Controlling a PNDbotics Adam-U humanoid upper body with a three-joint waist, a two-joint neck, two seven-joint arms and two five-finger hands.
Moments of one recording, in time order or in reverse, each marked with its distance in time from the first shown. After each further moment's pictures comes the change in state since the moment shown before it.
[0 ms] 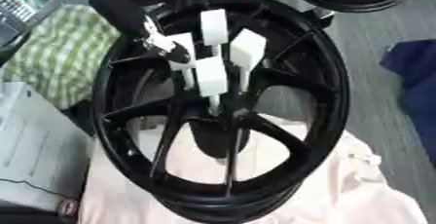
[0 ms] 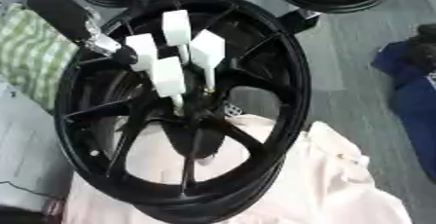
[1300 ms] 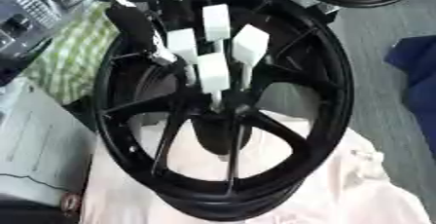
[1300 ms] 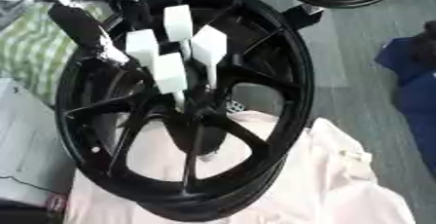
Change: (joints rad) left arm 0.015 -0.023 -0.024 0.041 -0.054 0.000 -0.031; right arm -0.008 0.002 0.001 0.000 0.000 0.008 -0.004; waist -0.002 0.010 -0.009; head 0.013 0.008
